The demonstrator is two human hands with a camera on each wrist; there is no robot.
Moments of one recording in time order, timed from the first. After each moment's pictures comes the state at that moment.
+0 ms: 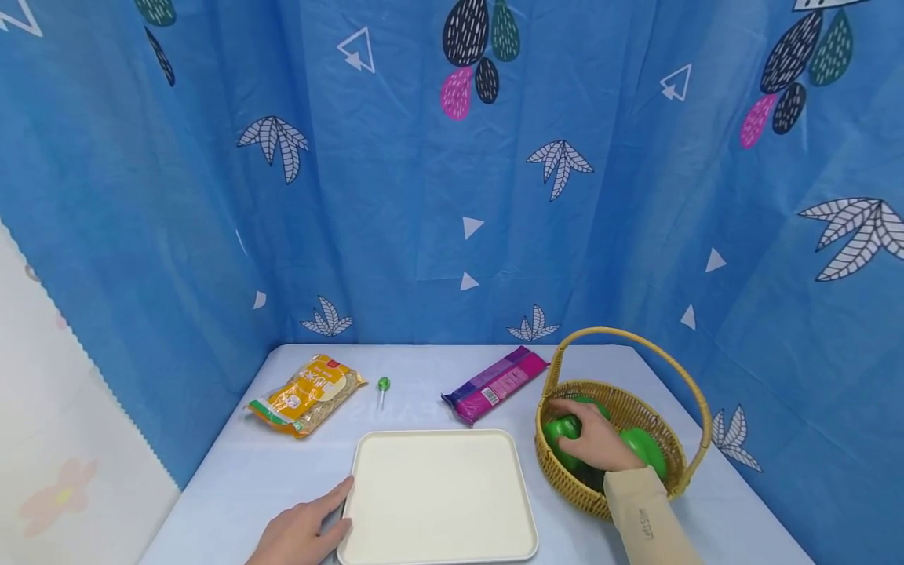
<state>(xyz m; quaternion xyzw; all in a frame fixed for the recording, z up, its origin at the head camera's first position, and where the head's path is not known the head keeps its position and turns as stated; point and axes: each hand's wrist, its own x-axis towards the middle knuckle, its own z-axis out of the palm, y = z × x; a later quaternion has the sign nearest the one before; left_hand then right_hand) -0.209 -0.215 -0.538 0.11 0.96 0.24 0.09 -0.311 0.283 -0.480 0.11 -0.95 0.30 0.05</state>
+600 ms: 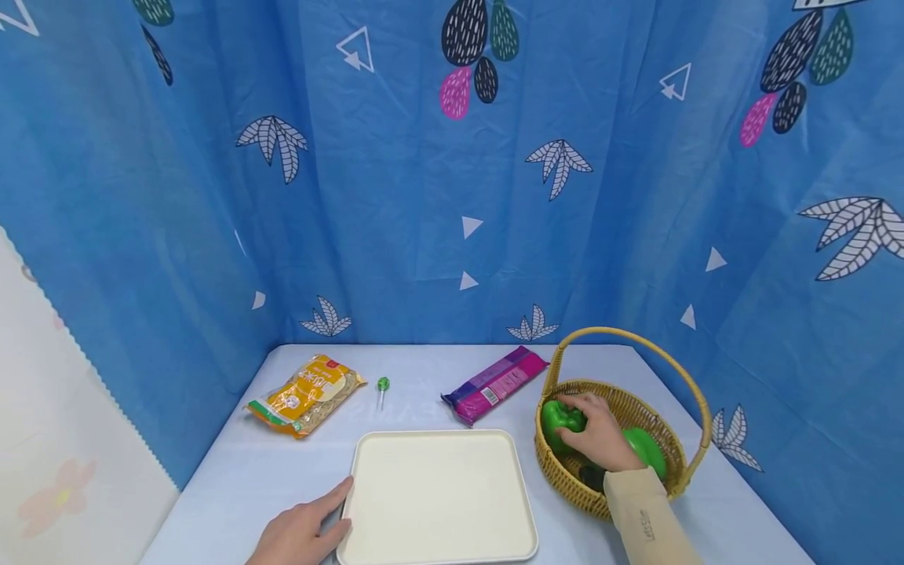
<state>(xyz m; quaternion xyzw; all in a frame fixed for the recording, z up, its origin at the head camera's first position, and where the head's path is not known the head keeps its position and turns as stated) -0.209 -0.214 -0.538 0.10 0.96 0.25 0.09 -0.313 0.286 -0.478 0.11 -0.94 0.30 0.14</state>
